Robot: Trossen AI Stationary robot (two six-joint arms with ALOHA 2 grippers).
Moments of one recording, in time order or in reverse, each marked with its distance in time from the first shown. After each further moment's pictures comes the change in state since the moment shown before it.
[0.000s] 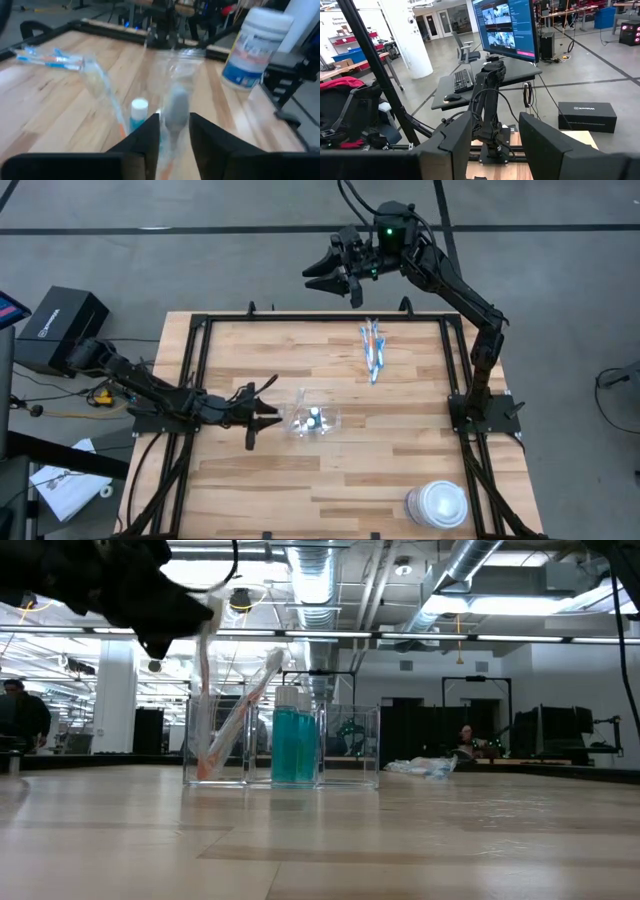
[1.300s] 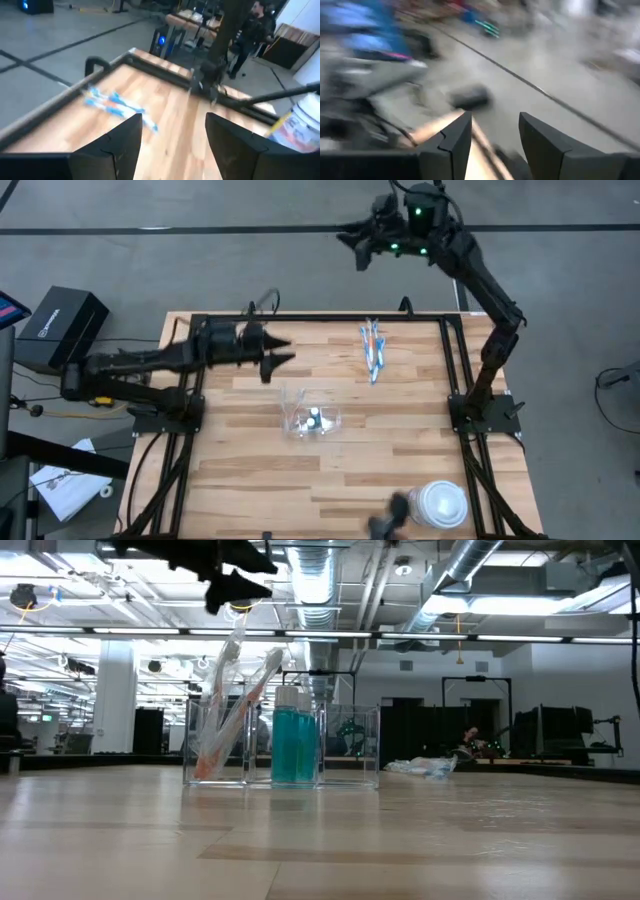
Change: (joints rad) left arm 0.621 0.020 0.503 -0.462 0.435 0.019; right arm -0.152 -0.082 0.002 -0.180 0.508 -0.032
